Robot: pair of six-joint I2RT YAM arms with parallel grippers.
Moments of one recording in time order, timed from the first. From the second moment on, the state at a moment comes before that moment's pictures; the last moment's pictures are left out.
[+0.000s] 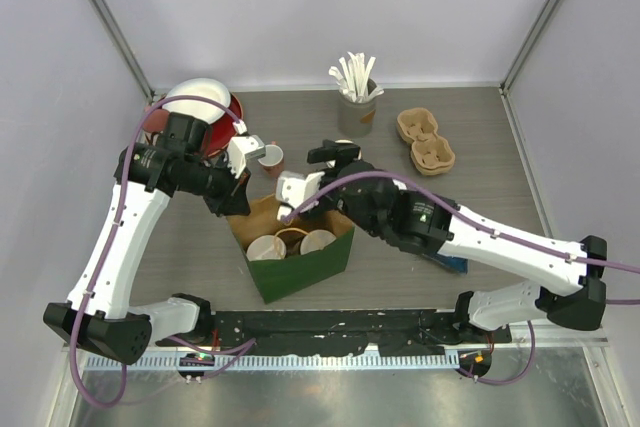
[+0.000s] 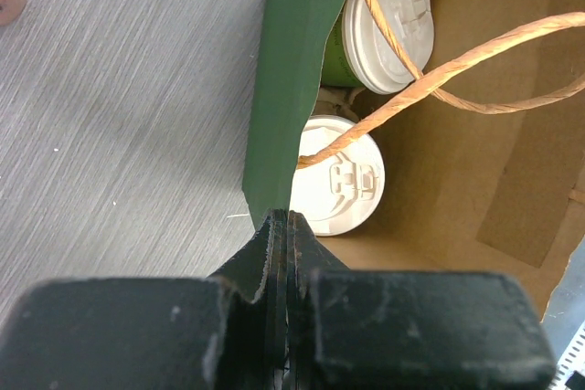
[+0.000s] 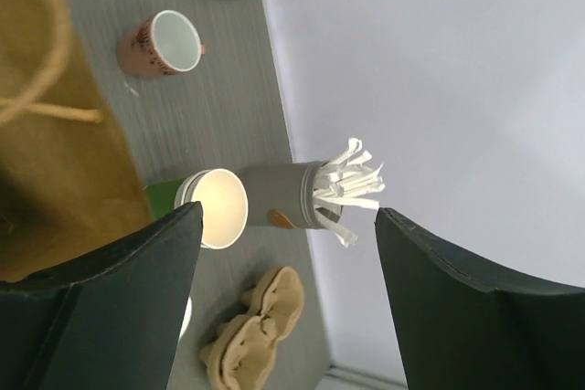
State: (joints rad) left arm -0.27 1.21 1.46 -1.36 0.61 0.50; right arm 1.21 1.29 1.33 -0.36 0.48 -0.96
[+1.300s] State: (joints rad) left arm -0.24 1.15 1.66 -1.28 0.39 0.30; right arm 0.48 1.75 1.50 -0.17 0.19 0.09
